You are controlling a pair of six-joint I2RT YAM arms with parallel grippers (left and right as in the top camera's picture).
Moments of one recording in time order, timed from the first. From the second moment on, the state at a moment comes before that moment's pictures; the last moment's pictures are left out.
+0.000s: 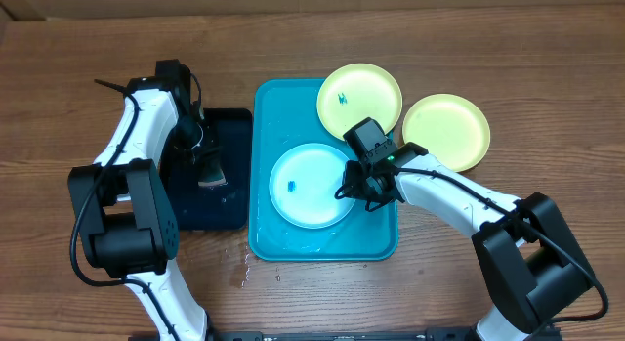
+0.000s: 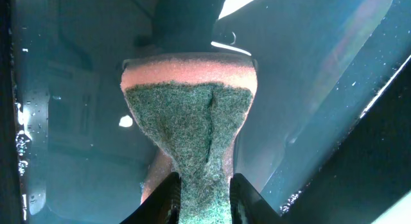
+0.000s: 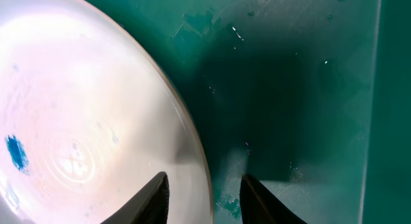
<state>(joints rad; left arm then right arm) 0.08 2.04 1.51 -1.08 0.08 -0.26 0.58 1.82 1.09 -0.55 -0.09 0.72</state>
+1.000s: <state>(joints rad) 0.07 2.04 1.44 -0.96 0.03 -0.20 0.58 1.82 1.09 -0.56 -0.09 0.72</state>
